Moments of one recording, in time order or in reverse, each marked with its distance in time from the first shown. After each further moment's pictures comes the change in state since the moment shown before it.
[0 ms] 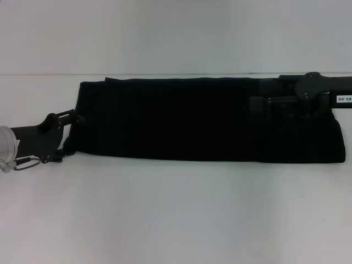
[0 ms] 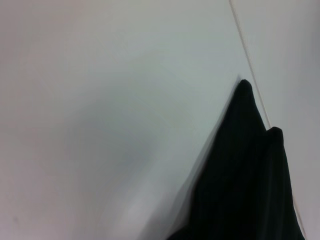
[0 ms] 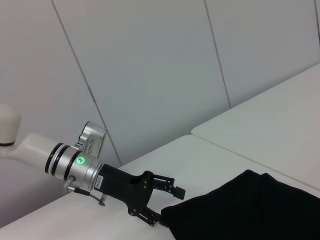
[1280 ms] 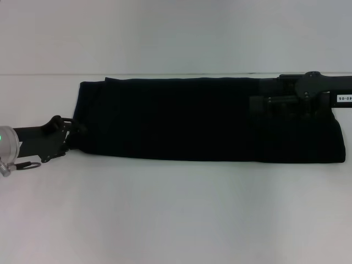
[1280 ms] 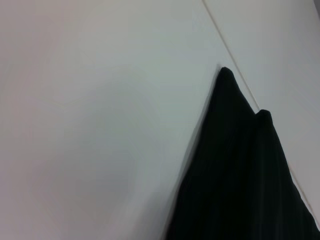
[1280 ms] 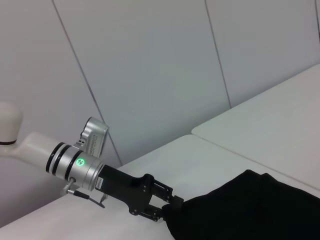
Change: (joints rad) left arm -0.006 0.001 0.015 0.000 0.011 0.006 0.124; right arm 0.002 -0.002 0.000 0.000 0.000 -0.002 0.000
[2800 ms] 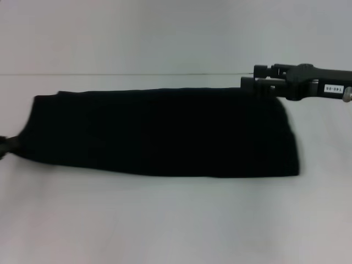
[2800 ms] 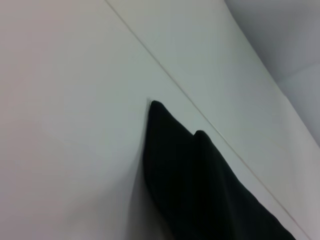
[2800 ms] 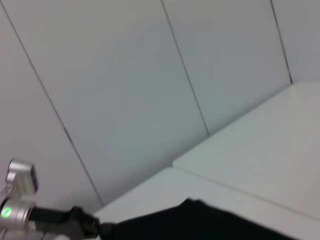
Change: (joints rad) left arm 0.224 0.001 -0.152 0.225 -0.118 0.254 0.372; right arm -0.017 0.049 0.001 0.014 0.091 0.109 0.033
